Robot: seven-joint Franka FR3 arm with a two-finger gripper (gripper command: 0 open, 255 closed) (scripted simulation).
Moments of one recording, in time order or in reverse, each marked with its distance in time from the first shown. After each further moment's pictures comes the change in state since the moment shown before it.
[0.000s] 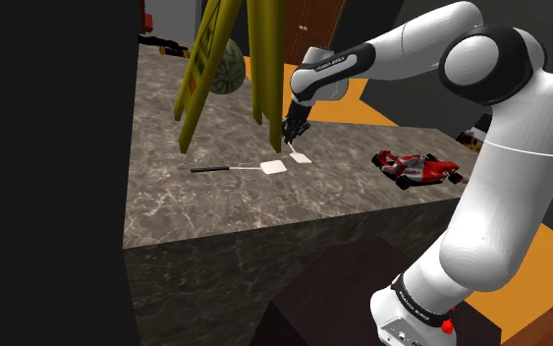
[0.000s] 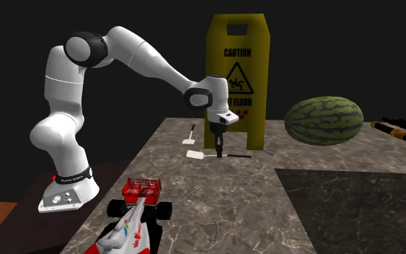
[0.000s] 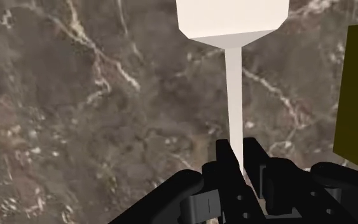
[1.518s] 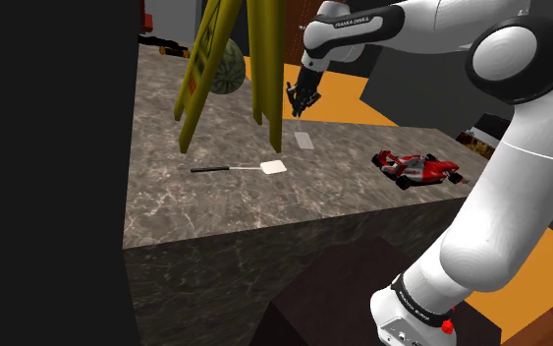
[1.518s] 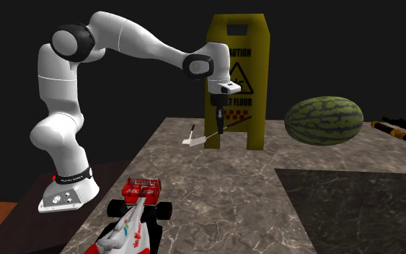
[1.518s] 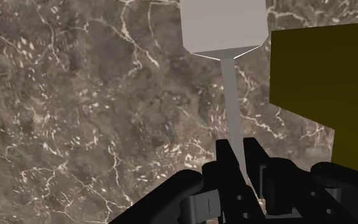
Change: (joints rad) arm 0.006 -0.111 -0.007 0.156 -0.023 -0.265 0.015
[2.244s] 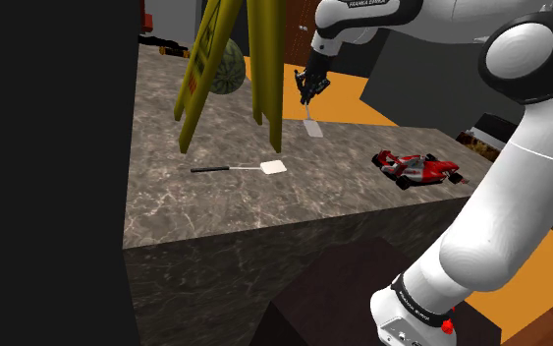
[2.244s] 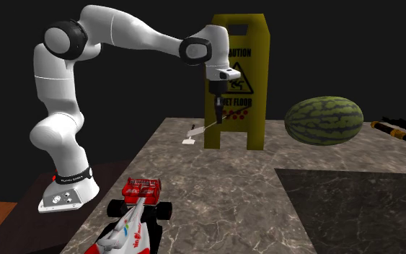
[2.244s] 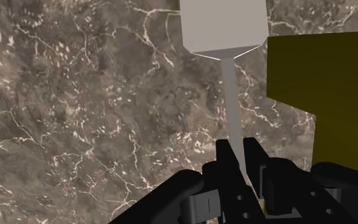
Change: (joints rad) arm -0.010 -0.050 -0.009 0.065 -0.006 -0.115 -0.017
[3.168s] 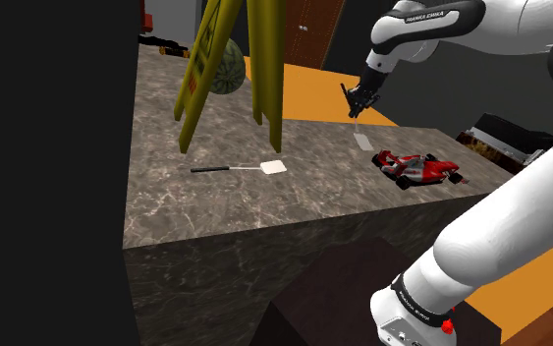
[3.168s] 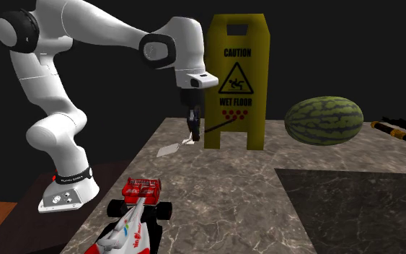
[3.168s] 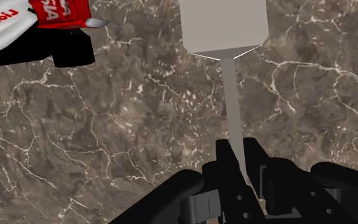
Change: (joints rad) arm -0.134 -0.261 -0.133 -0.316 -0.041 0.062 -0.253
